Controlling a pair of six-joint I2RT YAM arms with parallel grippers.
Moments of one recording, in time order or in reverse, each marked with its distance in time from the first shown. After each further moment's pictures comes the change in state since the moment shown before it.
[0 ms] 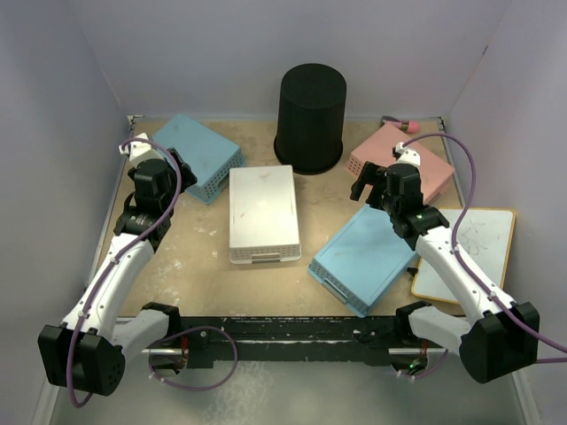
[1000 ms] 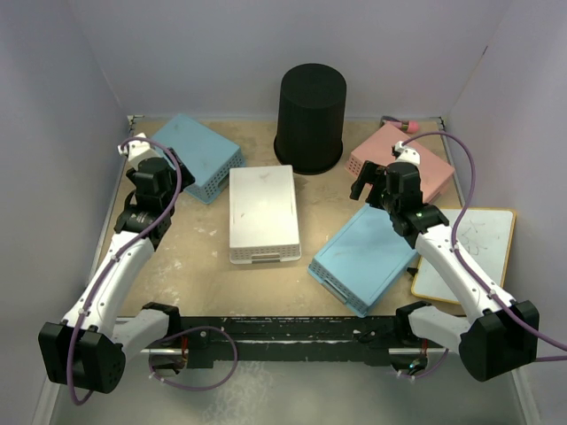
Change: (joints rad) left arm 0.000 0.015 0.013 -0.025 -0.052 -0.008; right arm 0.000 0.011 0.016 -0.014 0.000 -0.001
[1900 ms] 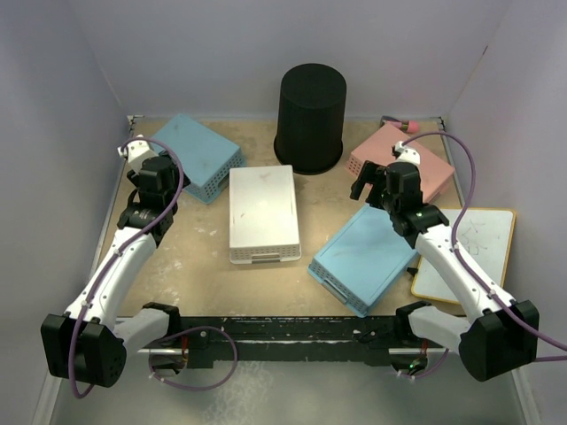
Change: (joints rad) left arm 0.000 0.036 0.000 -0.015 -0.091 -0.026; right arm 0.000 0.002 0.000 0.000 0.000 0.000
